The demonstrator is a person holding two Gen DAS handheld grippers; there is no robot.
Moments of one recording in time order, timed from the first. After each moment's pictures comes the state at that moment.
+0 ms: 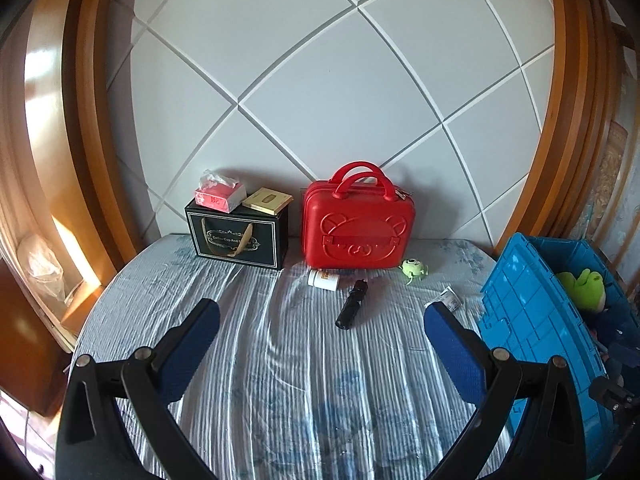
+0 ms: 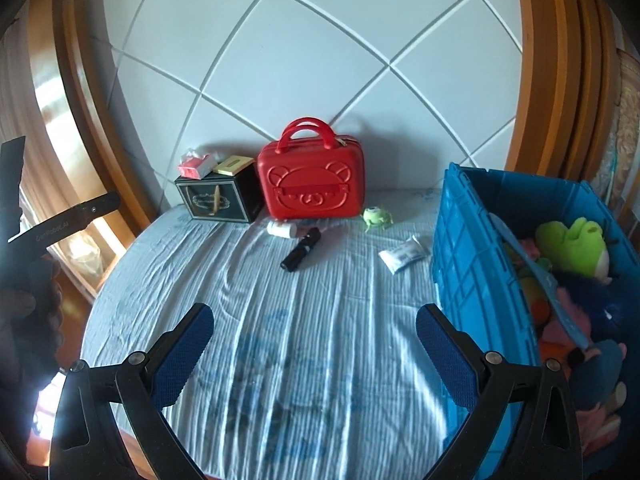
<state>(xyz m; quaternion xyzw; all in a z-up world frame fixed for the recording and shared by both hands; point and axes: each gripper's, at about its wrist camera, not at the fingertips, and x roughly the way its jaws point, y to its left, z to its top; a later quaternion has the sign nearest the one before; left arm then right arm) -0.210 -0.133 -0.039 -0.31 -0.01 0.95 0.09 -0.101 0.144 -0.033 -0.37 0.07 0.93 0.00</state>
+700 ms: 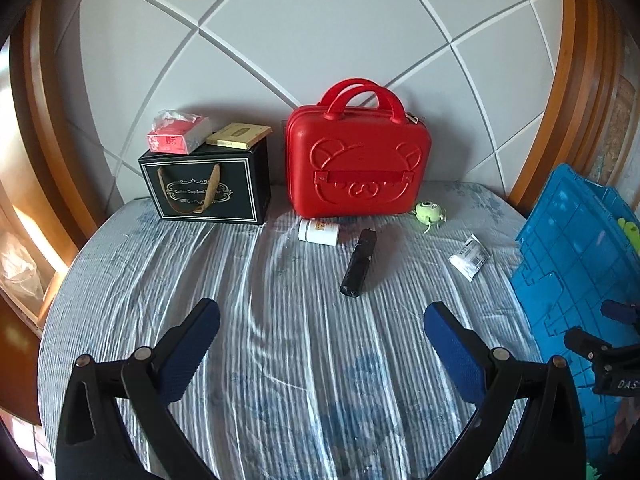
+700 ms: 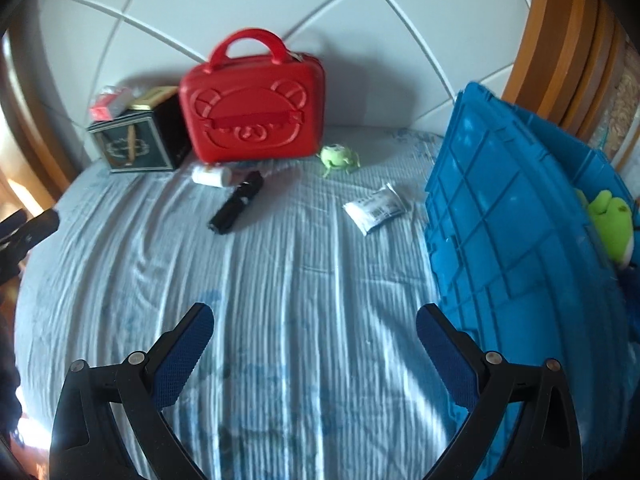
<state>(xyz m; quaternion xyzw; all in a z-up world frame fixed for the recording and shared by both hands) -0.312 -0.103 -0.180 -0.39 0.02 0.91 0.12 -0.240 0.152 -0.173 -0.47 0.04 0.87 0.10</state>
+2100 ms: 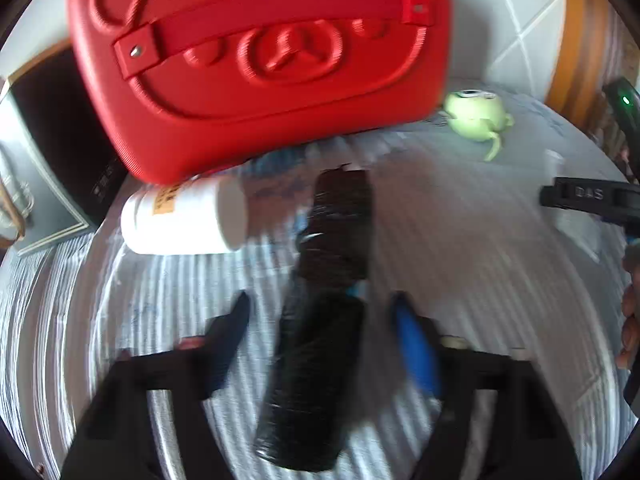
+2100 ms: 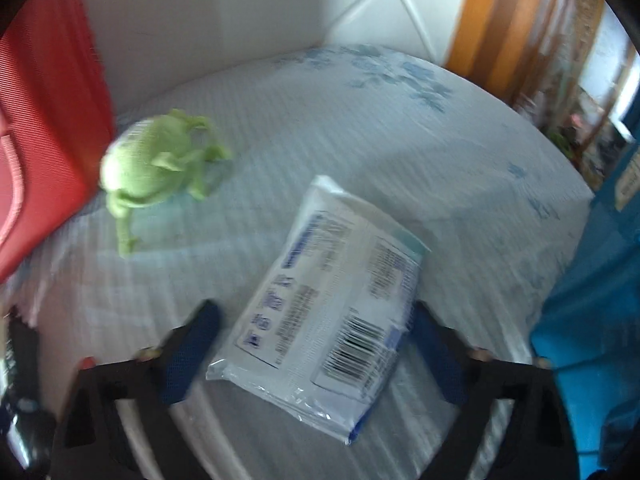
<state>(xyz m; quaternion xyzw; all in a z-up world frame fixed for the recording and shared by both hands) -0.519 0.043 -0.425 -0.44 0.12 0.87 0.18 -0.497 0.321 -0.411 -0.49 0.15 0.82 0.27</state>
